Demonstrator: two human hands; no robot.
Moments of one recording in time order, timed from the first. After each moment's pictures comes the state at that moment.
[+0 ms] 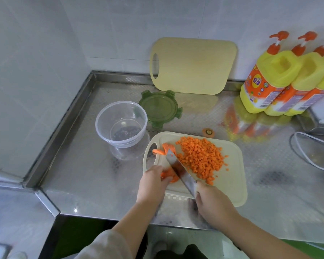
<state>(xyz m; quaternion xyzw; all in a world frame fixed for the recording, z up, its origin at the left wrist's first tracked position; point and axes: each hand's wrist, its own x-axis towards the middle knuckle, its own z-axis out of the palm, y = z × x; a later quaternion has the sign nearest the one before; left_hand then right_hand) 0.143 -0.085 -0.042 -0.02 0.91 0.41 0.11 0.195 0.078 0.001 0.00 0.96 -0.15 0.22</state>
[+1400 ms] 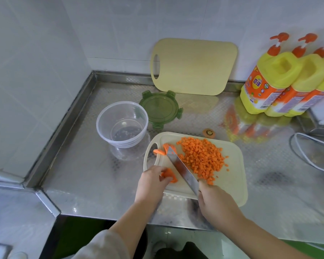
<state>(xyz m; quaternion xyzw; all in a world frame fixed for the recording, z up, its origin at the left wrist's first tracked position) 0.141 -0.091 -0.036 -0.02 0.89 0.44 0.12 0.196 0.080 0.012 -0.01 0.97 -0.16 0.19</state>
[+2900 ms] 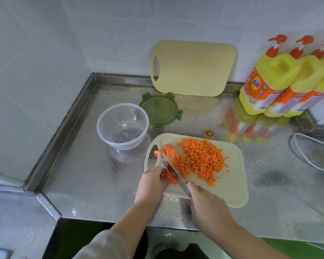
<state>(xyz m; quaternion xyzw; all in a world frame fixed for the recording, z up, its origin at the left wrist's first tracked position) 0.136 -0.097 -0.053 0.01 0.90 0.42 0.10 0.203 0.052 0.019 -0.03 0.97 -0.15 0.19</state>
